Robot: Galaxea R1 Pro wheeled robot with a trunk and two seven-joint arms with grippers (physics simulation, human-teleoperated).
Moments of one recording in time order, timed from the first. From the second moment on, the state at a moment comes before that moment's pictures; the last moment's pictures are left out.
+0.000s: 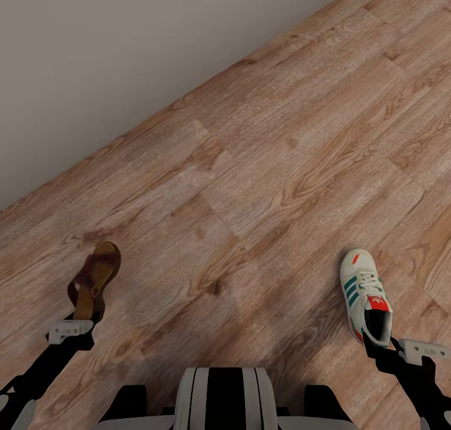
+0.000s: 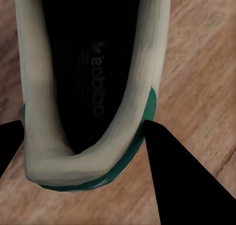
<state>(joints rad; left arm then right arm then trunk) -0.05 0.32 0.17 -1.36 0.32 -0.05 -0.28 0.01 -0.08 -0.41 -1.55 0.03 0.25 0.13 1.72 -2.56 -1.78</state>
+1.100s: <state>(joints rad) -0.03 0.31 0.17 -1.38 0.32 -0.05 -0.27 0.02 -0.07 -0.41 -1.55 0.03 0.25 0.13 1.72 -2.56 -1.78</state>
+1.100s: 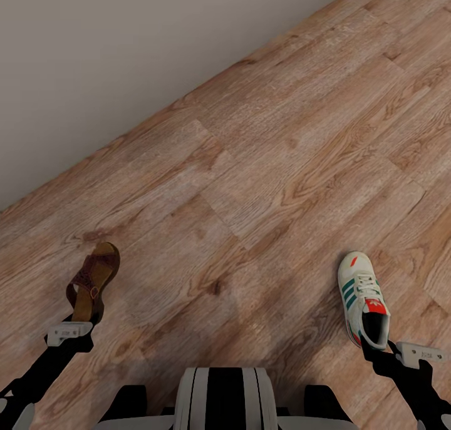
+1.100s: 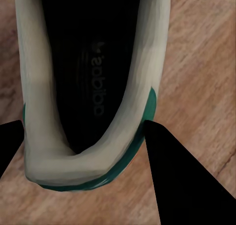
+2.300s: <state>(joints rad) -0.03 0.24 0.15 -1.46 0.16 -0.01 -0.25 0.02 0.01 -0.41 -1.56 0.02 0.24 0.13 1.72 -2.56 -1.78</state>
